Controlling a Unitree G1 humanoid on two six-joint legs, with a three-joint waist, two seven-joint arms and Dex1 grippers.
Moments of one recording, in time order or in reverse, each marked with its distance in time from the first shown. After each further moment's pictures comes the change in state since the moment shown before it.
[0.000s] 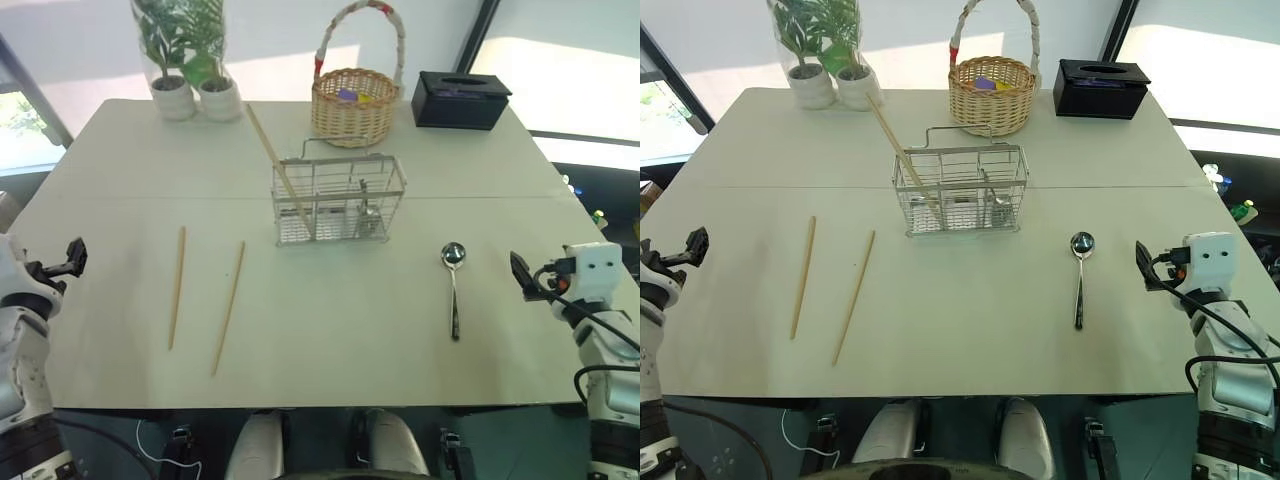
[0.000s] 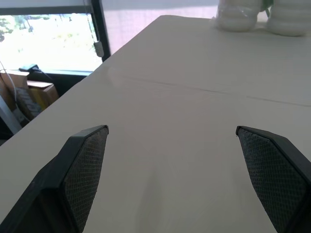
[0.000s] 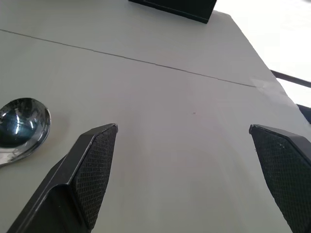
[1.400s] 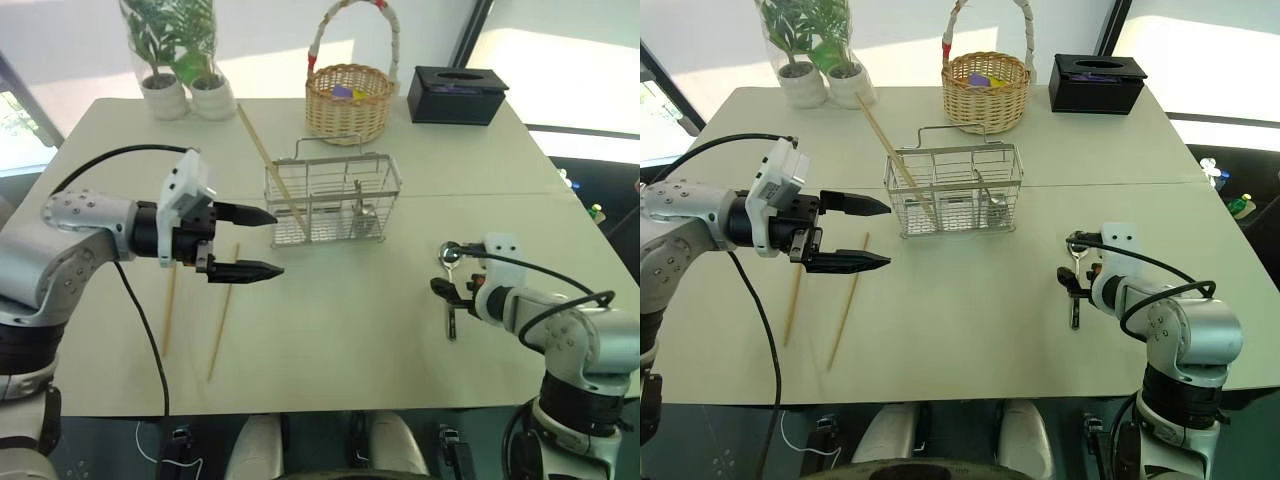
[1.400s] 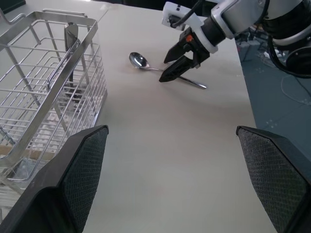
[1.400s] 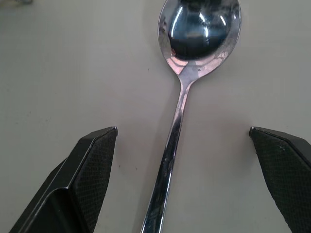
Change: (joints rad) left arm -0.480 0.386 -0.658 -0.254 -0.356 0.300 -0.949; right arm -0.236 0.183 0.122 -0.545 0.189 1.384 -0.305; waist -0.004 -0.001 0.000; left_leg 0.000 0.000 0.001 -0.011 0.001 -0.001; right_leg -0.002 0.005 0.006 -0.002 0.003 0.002
